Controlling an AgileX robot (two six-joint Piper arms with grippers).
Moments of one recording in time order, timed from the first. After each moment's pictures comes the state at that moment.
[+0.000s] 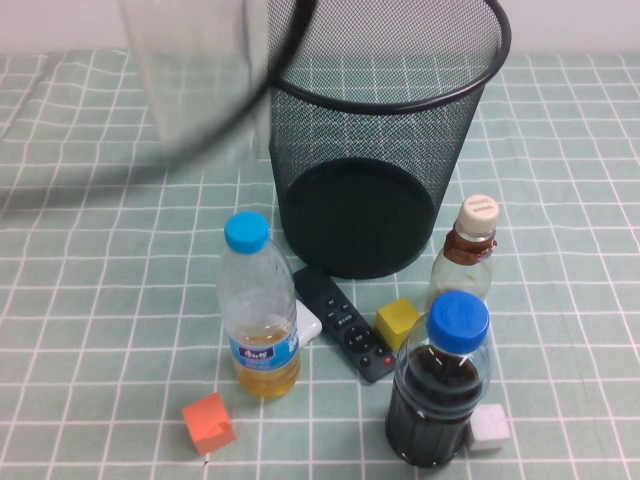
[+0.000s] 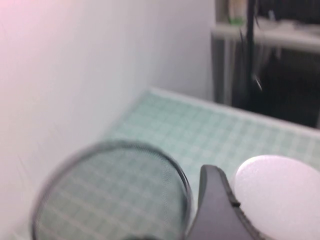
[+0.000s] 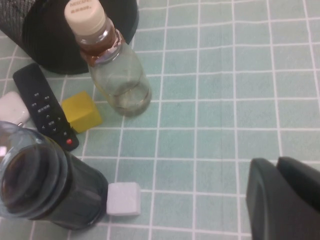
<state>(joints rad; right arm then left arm) 0.01 0.64 -0.72 0.26 0.89 -0.05 -0.41 1.32 -2.03 -0.61 1.22 0.55</state>
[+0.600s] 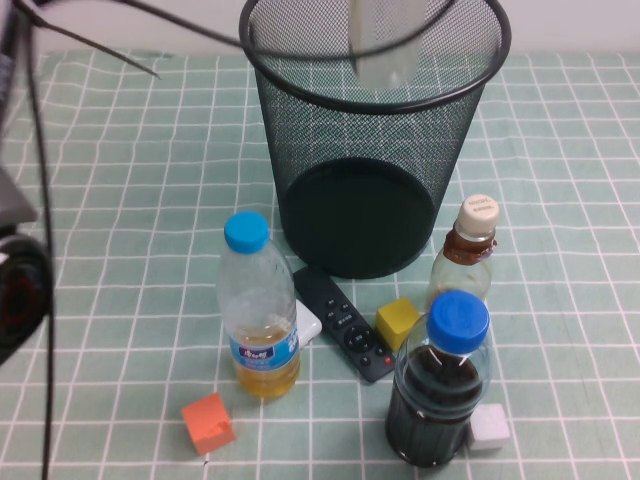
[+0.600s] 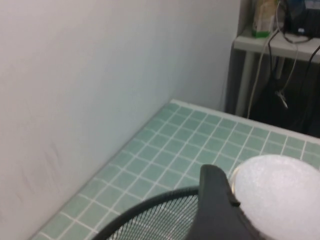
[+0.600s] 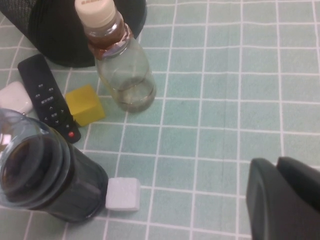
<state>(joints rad) 0.01 0.64 -0.72 0.28 0.89 -0.11 -0.41 2.20 -2.71 -0.79 1.03 0.70</state>
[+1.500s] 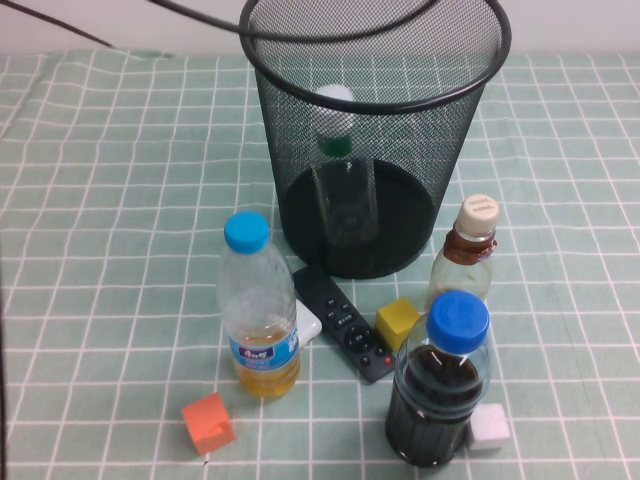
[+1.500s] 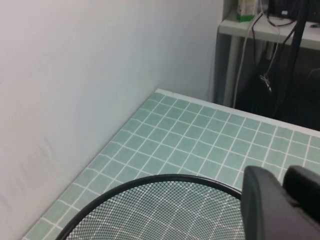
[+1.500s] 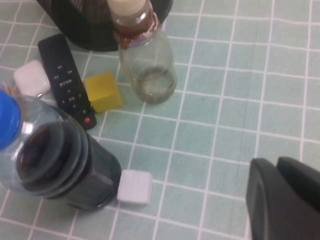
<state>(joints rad) 0.01 0.72 -0.76 0.36 0.92 -0.24 -0.41 2.10 -2.71 -0.72 1.18 0.61</state>
